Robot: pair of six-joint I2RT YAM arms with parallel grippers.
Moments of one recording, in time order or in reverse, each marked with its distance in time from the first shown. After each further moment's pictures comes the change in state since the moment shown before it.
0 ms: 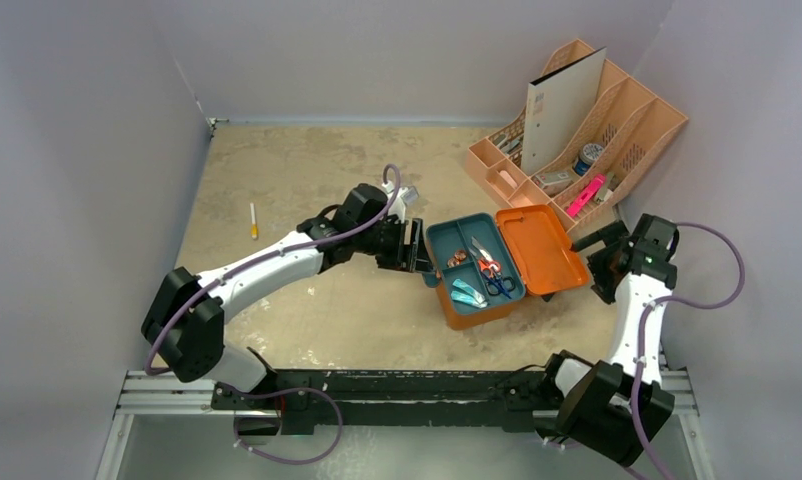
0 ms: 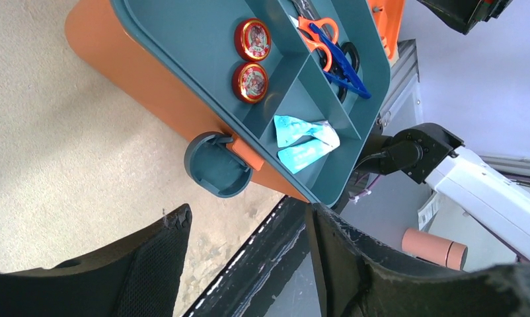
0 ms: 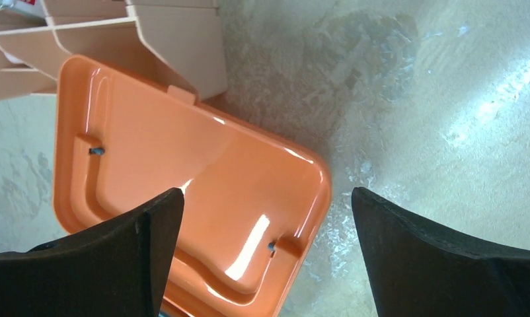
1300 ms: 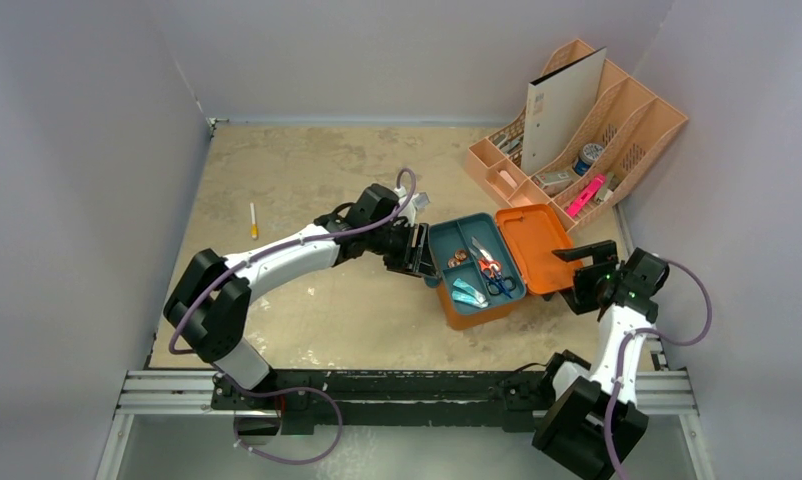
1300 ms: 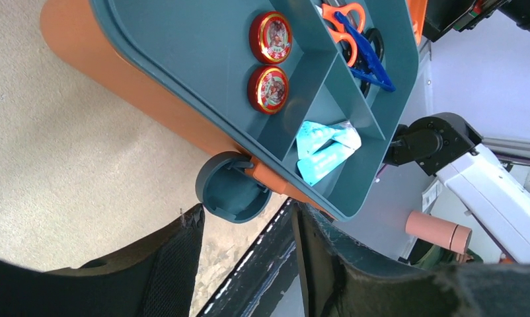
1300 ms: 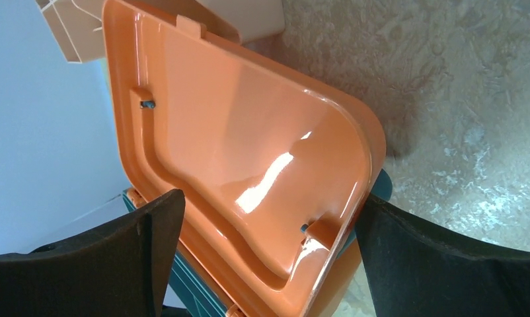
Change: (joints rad) left arm 0.002 0.128 0.038 0.016 0.073 0.034; right arm -0.102 -0.143 -0.284 0.215 -0.346 0.221
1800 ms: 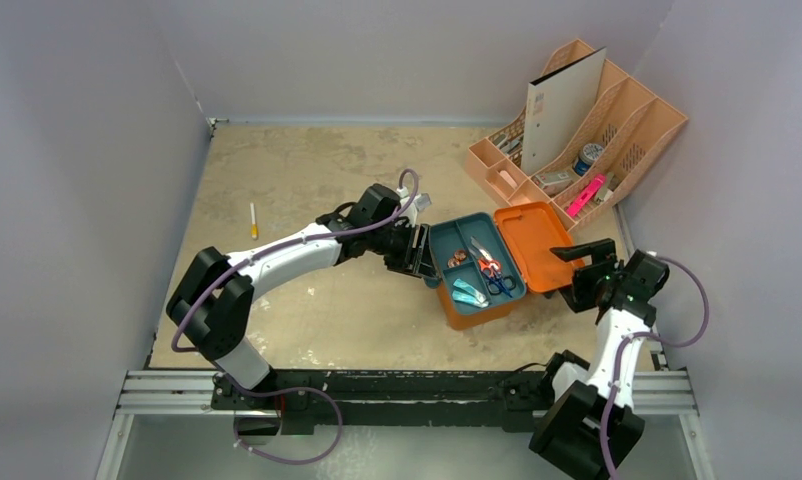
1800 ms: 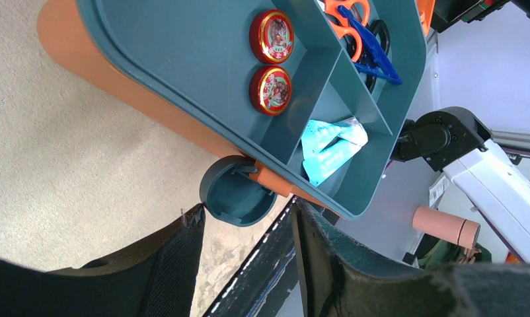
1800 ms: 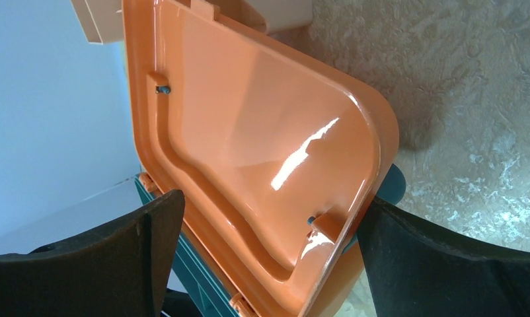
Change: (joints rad) left arm 0.000 0.020 0.010 -0.011 0.007 0.035; right arm -0.002 -0.035 -0.039 0.057 -0.068 0.009
